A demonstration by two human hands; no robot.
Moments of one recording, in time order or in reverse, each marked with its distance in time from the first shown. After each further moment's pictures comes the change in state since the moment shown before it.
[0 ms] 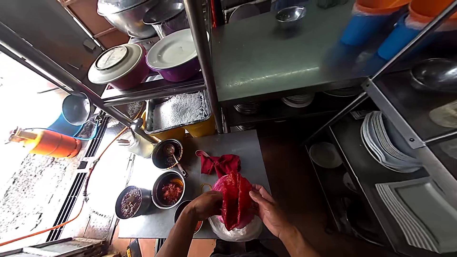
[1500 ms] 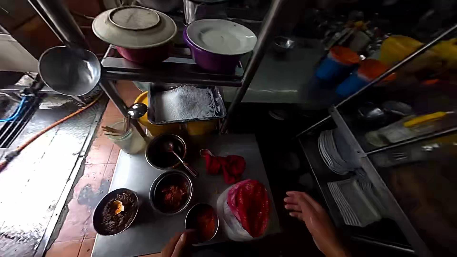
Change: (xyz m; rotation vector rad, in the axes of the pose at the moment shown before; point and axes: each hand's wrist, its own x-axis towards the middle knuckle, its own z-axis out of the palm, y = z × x) left_hand -0.170 -0.115 -0.105 0.049 0.378 0.373; right_hand -0.065 -0.021 0.061 -0.734 0.571 -0.250
